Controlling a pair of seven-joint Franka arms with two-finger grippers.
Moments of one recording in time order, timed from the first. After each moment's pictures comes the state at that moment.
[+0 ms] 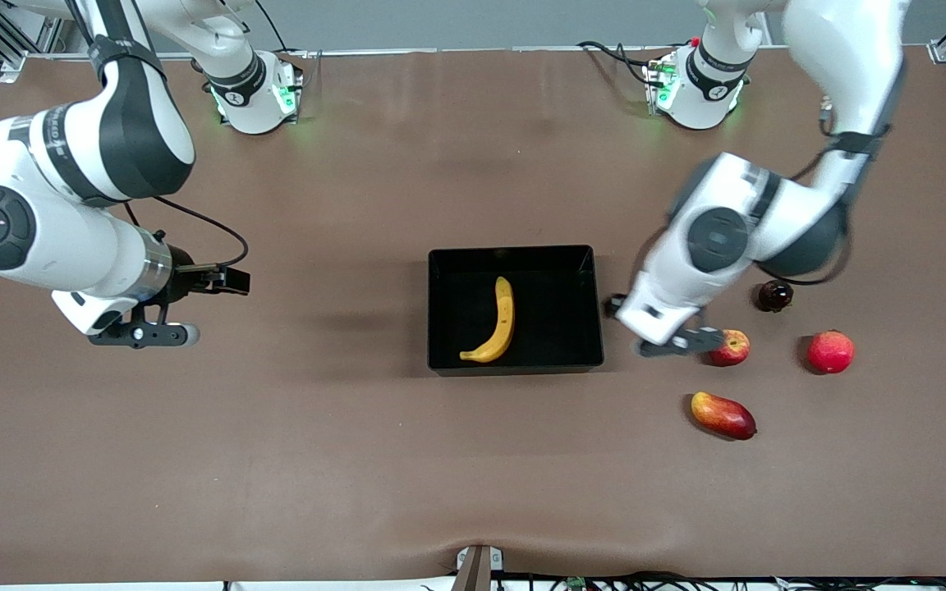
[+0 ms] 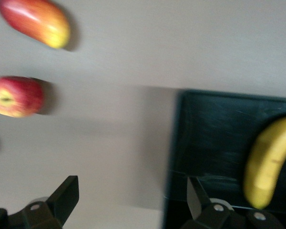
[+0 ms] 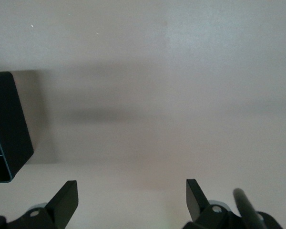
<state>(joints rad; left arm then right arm) -0.05 0.46 -0.51 -1.64 0.24 1.95 -0.73 0.22 0.30 -0.01 -1.52 0.08 1.62 0.21</state>
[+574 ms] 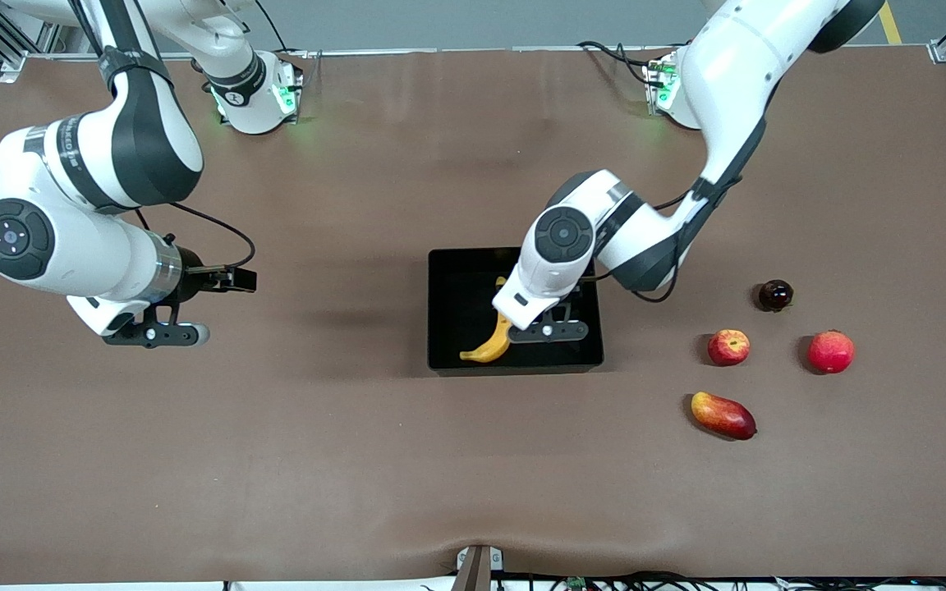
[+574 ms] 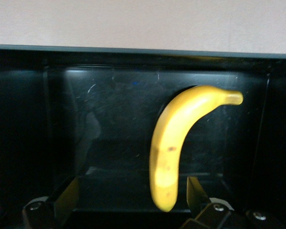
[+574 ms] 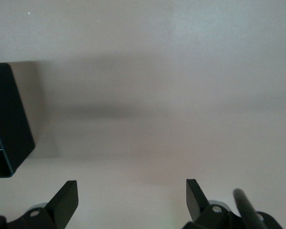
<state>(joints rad) -0.27 0.71 -0.49 -1.51 0.29 2.13 -0.87 0.22 0.30 -0.01 -1.56 0.12 1.63 0.21</state>
